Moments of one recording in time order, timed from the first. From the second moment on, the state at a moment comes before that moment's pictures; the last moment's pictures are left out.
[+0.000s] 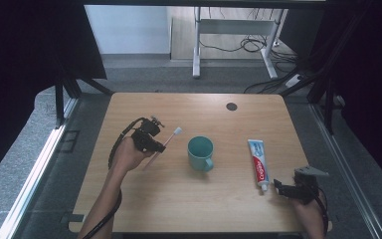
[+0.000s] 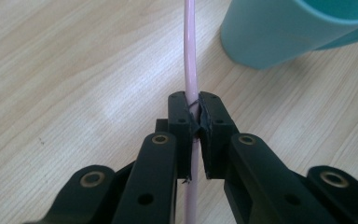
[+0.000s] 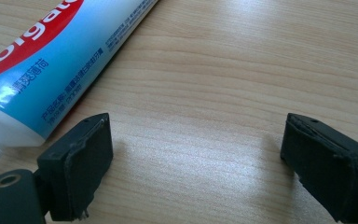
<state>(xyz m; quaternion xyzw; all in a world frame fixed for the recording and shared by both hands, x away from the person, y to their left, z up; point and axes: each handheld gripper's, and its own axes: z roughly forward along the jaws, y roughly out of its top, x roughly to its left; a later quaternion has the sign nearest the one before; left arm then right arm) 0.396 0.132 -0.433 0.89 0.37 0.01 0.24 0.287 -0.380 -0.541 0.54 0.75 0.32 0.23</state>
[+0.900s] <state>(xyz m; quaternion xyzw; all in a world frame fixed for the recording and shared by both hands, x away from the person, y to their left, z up) 0.389 0.128 -0.416 0.88 0.35 0.04 0.32 0.287 -0.380 -0.541 0.54 0.75 0.32 0.23</state>
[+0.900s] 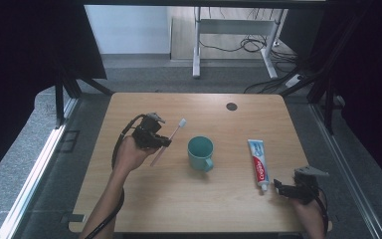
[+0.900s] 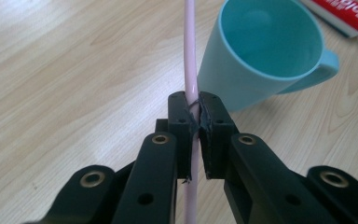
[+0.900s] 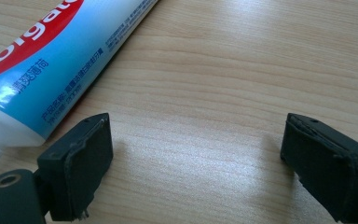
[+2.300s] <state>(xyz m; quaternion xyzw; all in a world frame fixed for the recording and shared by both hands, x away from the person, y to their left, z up) 0.378 0.098 -0.384 0.84 0.31 0.06 0.45 0.287 -0.380 -0.541 0.54 0.75 0.32 0.23</state>
